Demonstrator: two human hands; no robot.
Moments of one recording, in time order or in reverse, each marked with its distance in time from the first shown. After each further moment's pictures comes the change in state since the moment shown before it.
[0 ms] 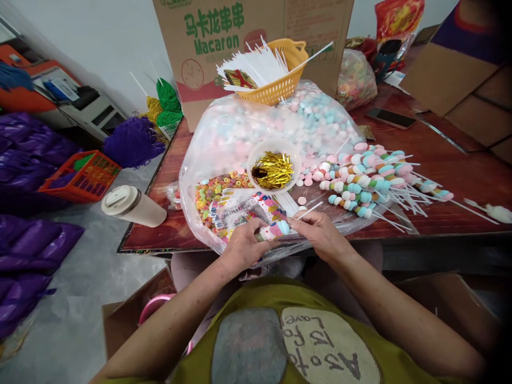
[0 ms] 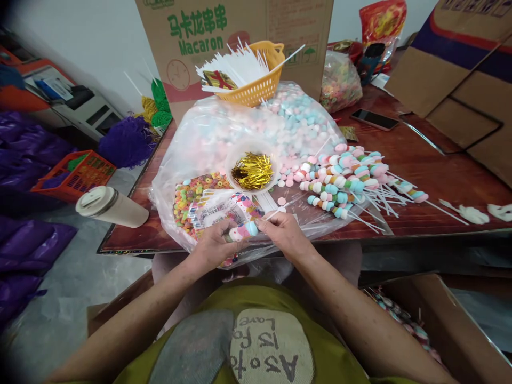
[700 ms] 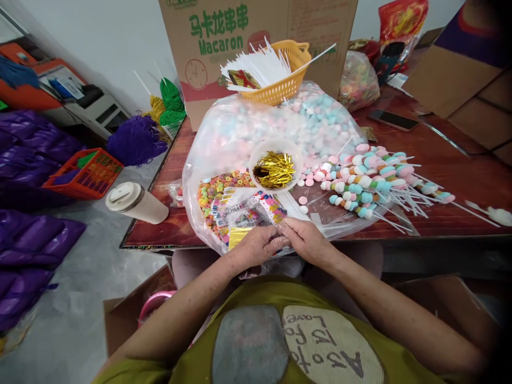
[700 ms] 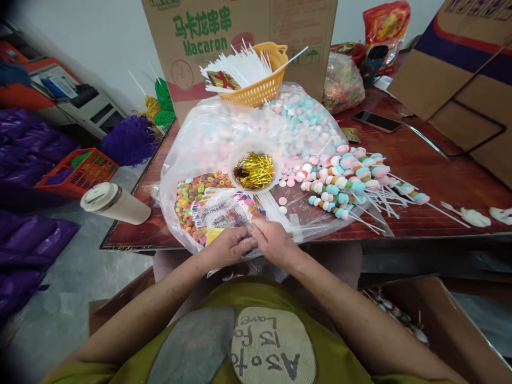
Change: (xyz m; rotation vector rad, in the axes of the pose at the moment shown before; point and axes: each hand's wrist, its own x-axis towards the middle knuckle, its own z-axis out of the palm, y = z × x) left_hand 0.009 -0.004 0.020 -0.073 -0.219 0.298; right_hand -0.001 0.000 0.004 -0.470 -0.186 -0.192
